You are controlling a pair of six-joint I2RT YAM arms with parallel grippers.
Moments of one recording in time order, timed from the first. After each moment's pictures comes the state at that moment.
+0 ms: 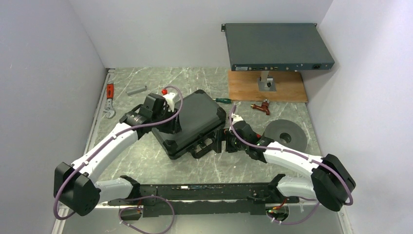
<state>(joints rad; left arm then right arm) -0.49 1.19 1.00 -0.61 0.21 -0.29 0.74 1.18 0.54 -0.09 -0.05 0.61</state>
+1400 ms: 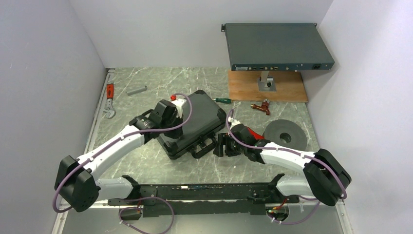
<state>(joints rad) -0.63 1.22 0.93 -0.56 0.07 -0.30 0.74 1.24 0.48 -0.02 -0.10 0.61</state>
